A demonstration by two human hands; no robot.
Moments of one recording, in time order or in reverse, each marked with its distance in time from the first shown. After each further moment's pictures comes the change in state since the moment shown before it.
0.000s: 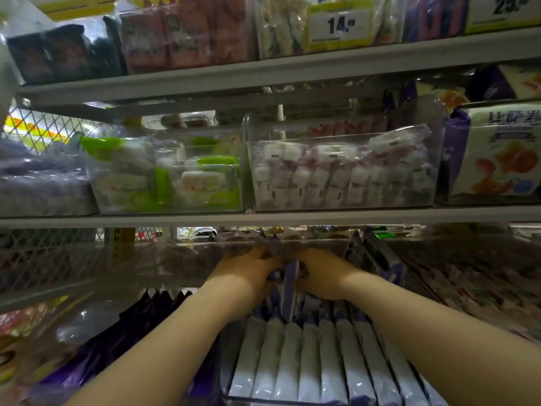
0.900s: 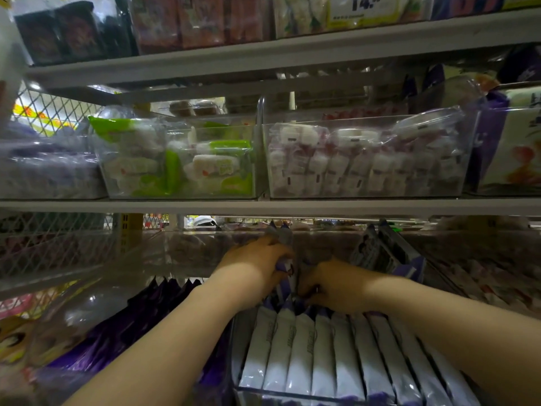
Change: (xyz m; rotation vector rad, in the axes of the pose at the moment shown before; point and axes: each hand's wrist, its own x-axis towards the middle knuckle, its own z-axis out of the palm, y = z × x) left_hand -0.008 0.003 -0.007 -0.079 0.006 -0.055; right_hand -0.008 0.007 0.012 -0.237 -0.279 -0.101
